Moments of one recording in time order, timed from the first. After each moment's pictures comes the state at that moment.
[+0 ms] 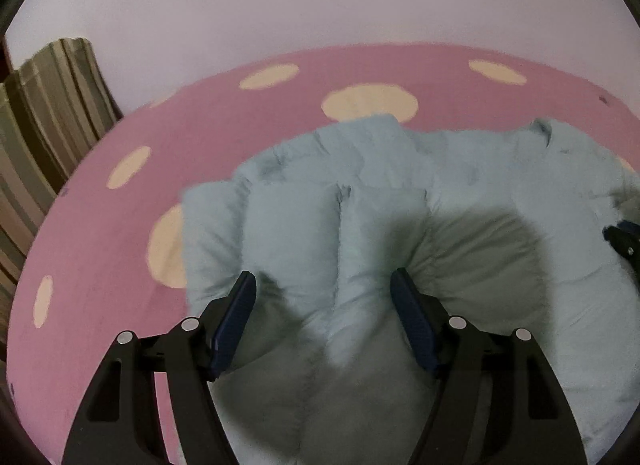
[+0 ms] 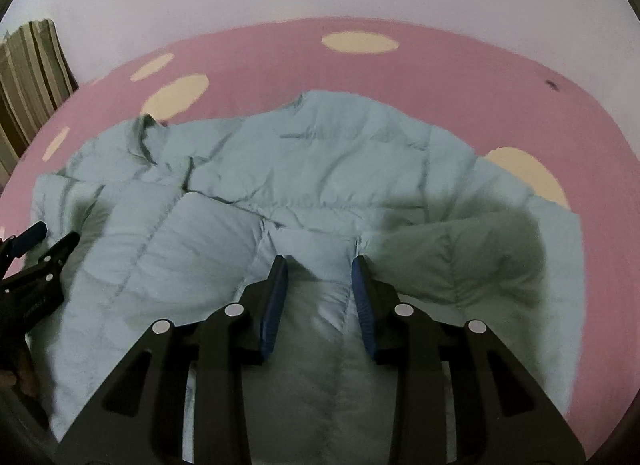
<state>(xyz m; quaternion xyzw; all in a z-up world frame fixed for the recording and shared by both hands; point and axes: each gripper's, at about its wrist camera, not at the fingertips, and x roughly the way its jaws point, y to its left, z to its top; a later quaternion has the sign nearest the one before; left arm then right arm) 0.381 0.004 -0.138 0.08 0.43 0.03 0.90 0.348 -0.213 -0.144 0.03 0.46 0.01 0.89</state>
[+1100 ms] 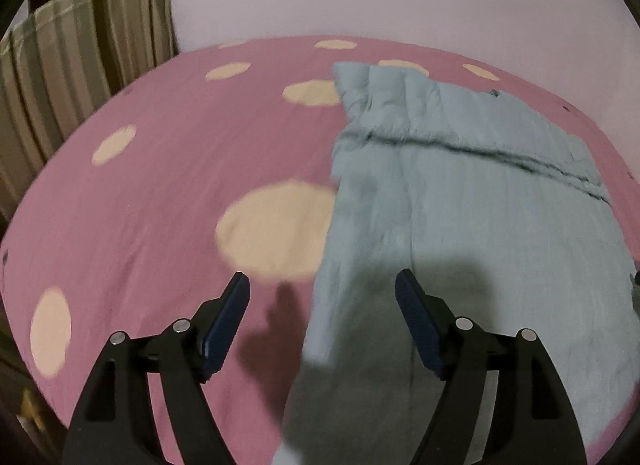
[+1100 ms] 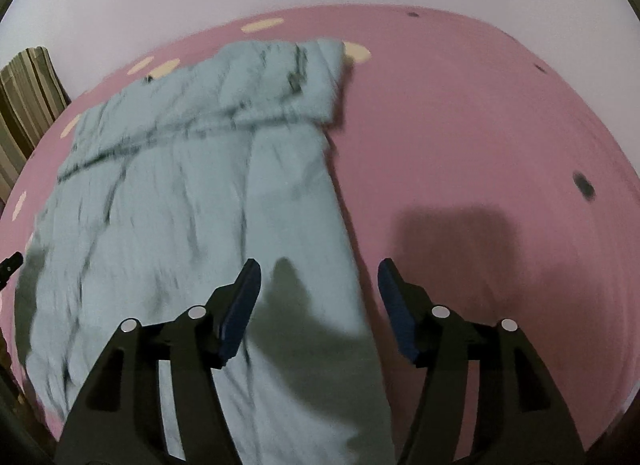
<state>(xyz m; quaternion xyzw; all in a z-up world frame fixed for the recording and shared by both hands) 0.122 0.106 -0.120 -0.01 0.45 0.02 0.89 0.053 -0.300 -0.139 0.09 0.46 -0.07 0.88</state>
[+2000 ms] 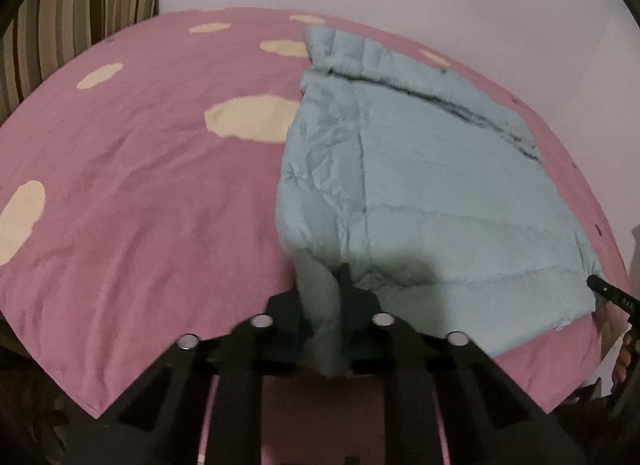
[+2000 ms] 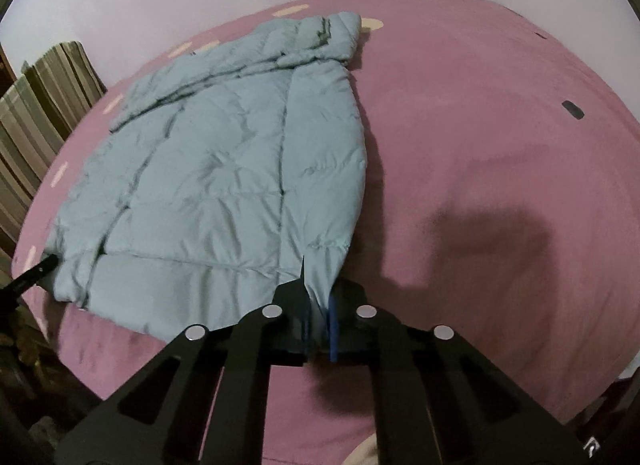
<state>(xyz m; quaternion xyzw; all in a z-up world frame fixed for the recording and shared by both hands) 0.028 0.115 -0.131 -0.08 0.46 -0.06 0.88 -0.042 -0.284 -0.143 0.12 0.46 0.00 0.88</state>
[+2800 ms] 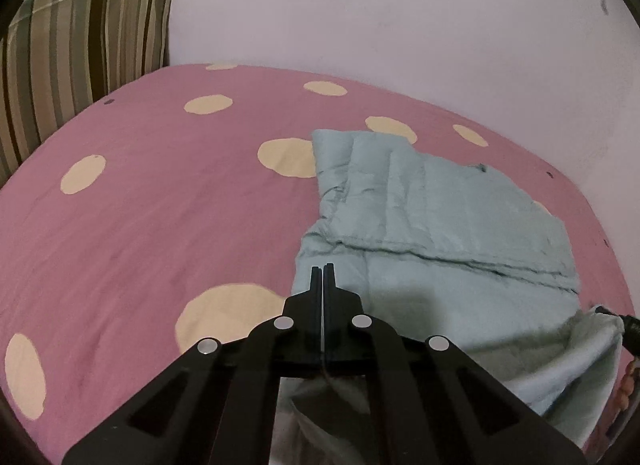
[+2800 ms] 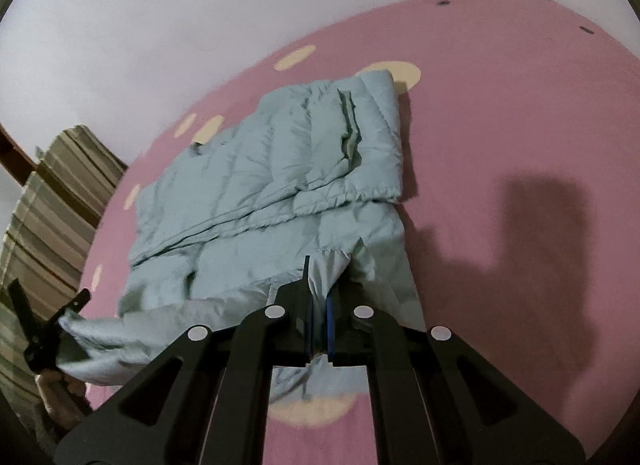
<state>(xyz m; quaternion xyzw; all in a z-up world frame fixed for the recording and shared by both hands) 0.199 0.109 -0.078 -0.09 0.40 0.00 0.91 0.135 -0.321 -0.123 0.24 0.43 0.03 0.87</state>
